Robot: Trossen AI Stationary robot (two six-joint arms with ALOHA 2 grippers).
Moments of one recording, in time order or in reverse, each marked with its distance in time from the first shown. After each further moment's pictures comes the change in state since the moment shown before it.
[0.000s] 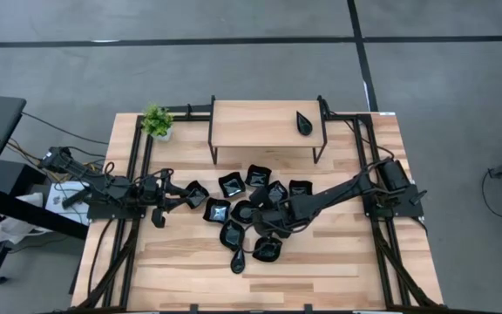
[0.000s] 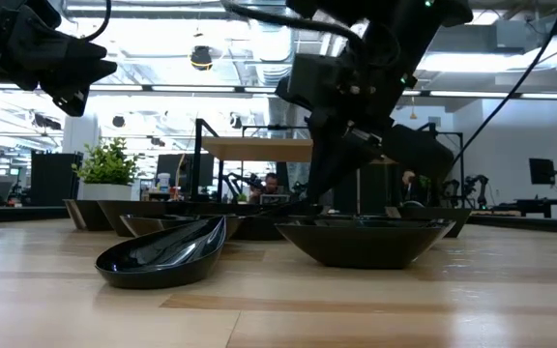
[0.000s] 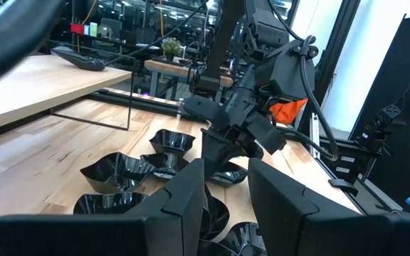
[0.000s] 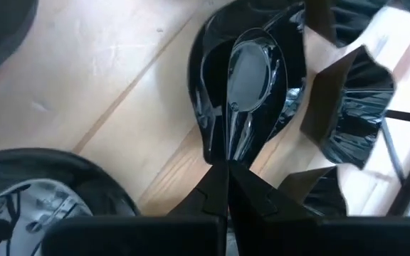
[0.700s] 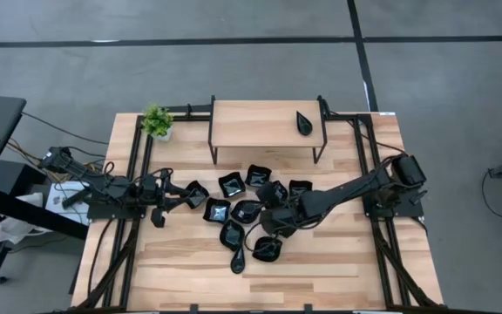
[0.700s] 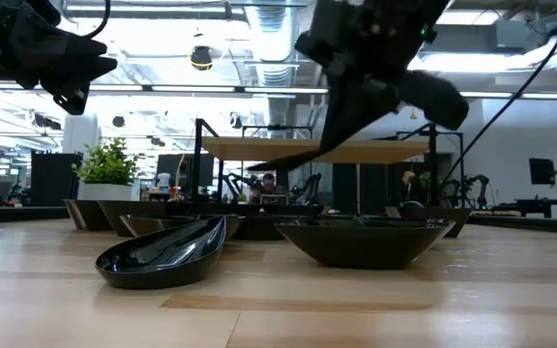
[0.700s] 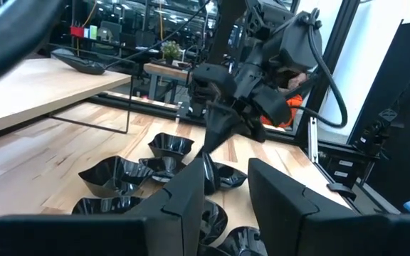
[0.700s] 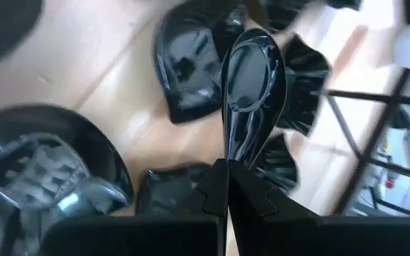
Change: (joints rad) left arm 0.000 0.000 0.000 0.020 0.000 0.000; right arm 0.022 -0.140 0.000 -0.109 0.065 0.027
